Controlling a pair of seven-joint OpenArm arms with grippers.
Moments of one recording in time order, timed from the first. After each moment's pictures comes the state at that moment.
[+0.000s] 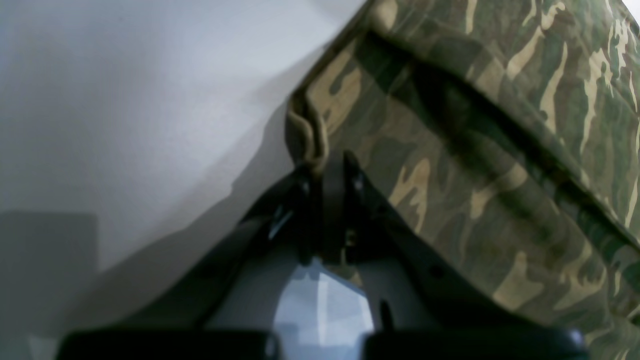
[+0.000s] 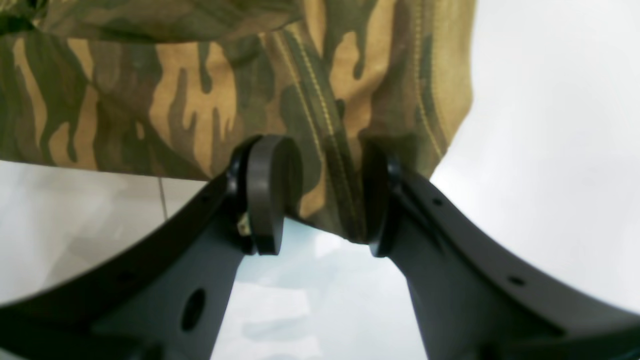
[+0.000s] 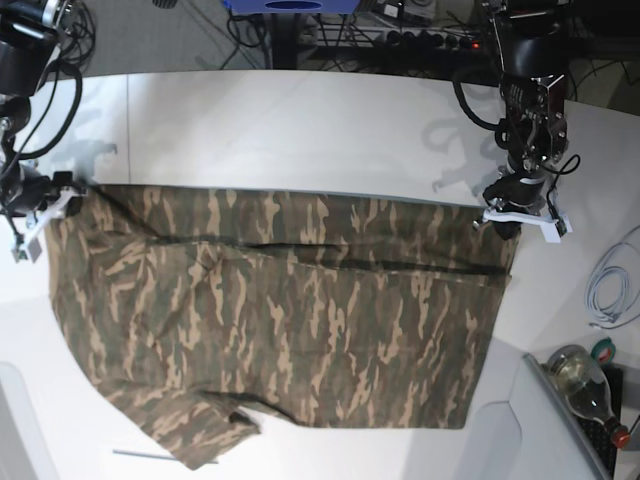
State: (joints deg) left arm -0.3 -13.2 -16.4 52.9 -31.2 -7.6 7.8; right arm 2.6 15.1 28.0 66.0 10.4 32.6 -51.8
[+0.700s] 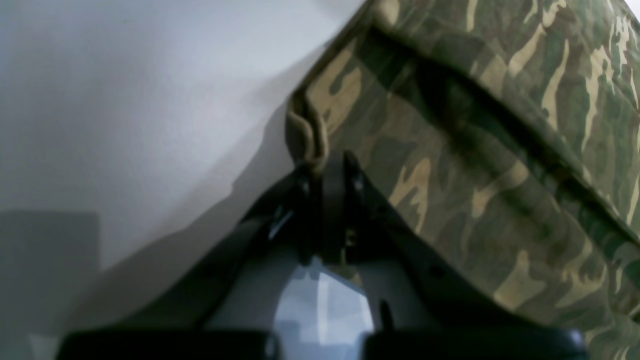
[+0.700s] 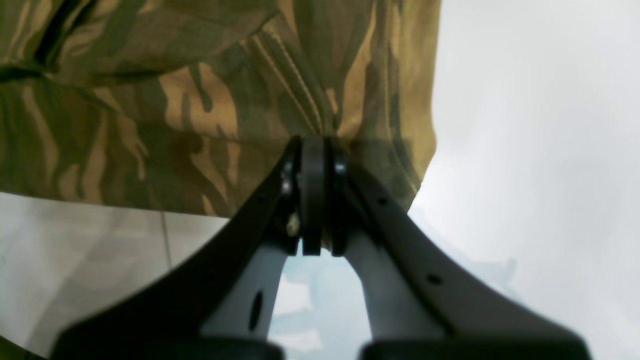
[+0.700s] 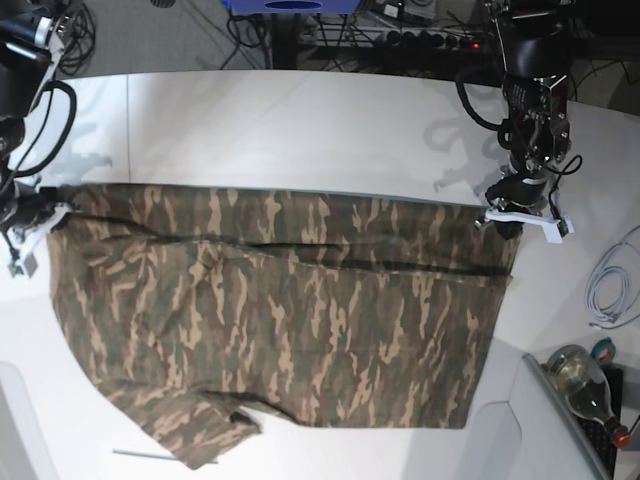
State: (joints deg) left arm -0.3 -13.7 -16.3 52.9 -31.2 -7.8 8.5; right arm 6.8 16.2 27.9 62.3 7.5 32.5 -52.2
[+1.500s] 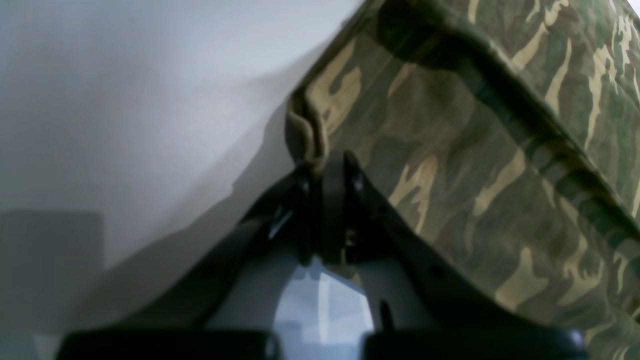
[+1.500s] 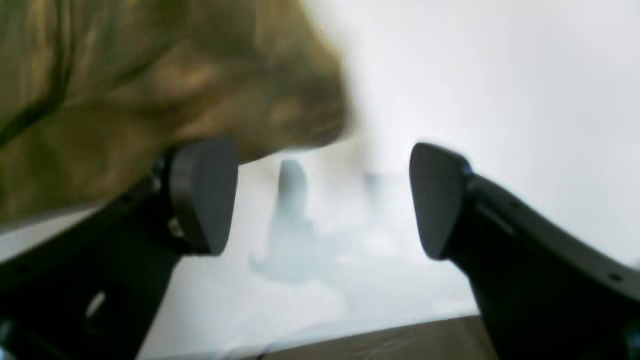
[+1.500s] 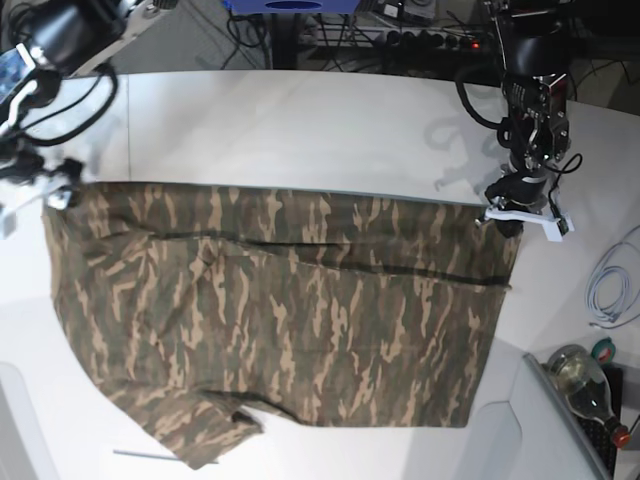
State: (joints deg) left arm 0.1 -13.6 -16.3 53.2 -31.2 -7.6 8.3; right arm 2.8 -6.3 56.6 89.5 6.4 38.1 -64.2
